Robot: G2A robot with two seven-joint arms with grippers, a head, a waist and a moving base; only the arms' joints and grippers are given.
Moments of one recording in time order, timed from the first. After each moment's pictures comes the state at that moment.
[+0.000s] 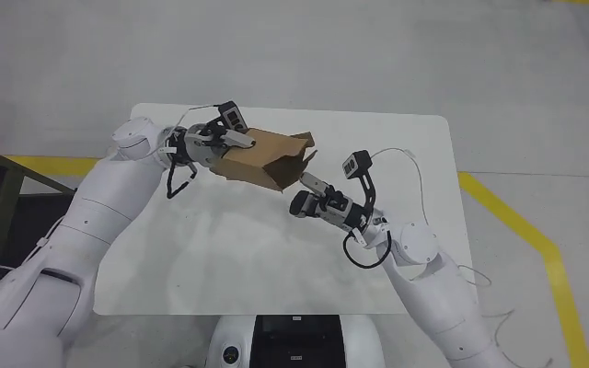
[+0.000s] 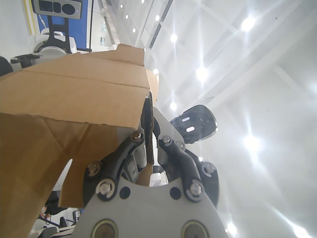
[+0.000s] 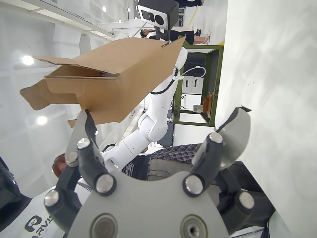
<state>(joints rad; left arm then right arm) 0.67 -0.91 -0.85 -1.16 -1.26 0.17 -1.54 -1.29 -1.30 1.07 -1.69 0.42 -0.12 0.69</state>
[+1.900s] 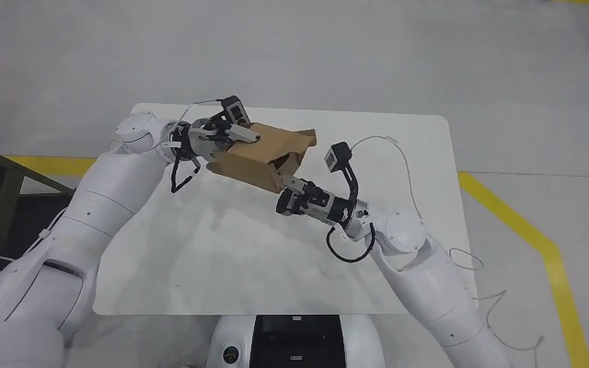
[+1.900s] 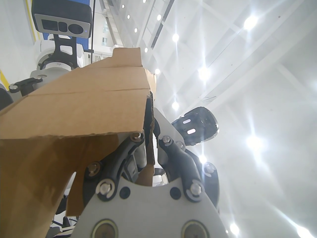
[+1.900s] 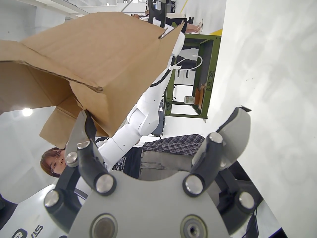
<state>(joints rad) 0.62 -0.92 -0.79 -1.12 -1.28 0.14 -1.54 -1.19 -1.31 0.99 -1.67 0.37 -0.07 0.68</state>
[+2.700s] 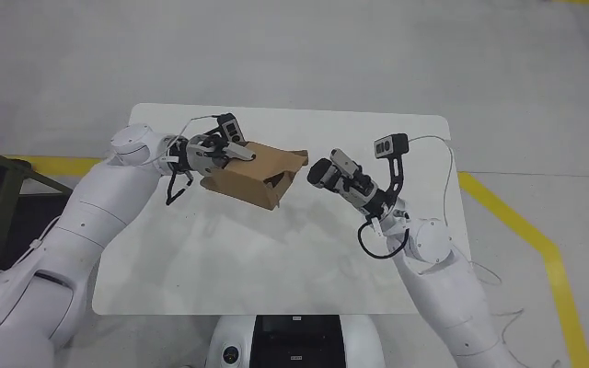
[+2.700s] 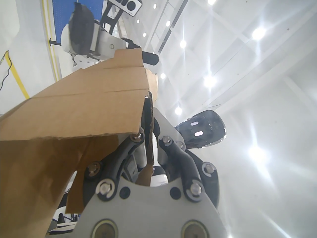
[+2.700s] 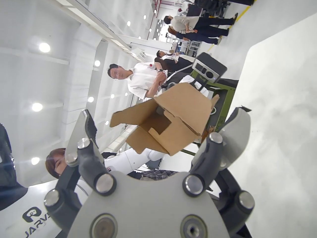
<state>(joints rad) 0.68 -0.86 -0.78 -1.15 -1.23 0.14 -1.54 -1.27 -1.30 1.13 -1.70 0.39 -0.36 0.58</state>
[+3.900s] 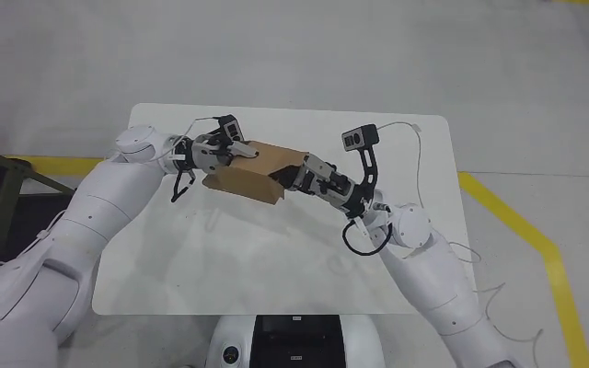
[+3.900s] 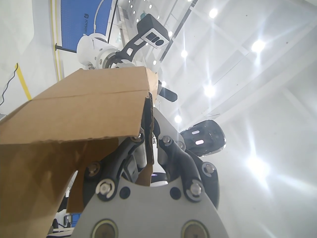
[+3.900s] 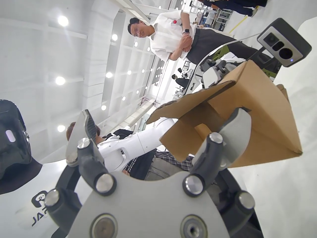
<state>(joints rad) 0.60 -0.89 -0.67 -1.02 -1.25 0.09 -1.54 -1.13 -1.33 1.01 -1.61 0.50 -0.41 0.71</state>
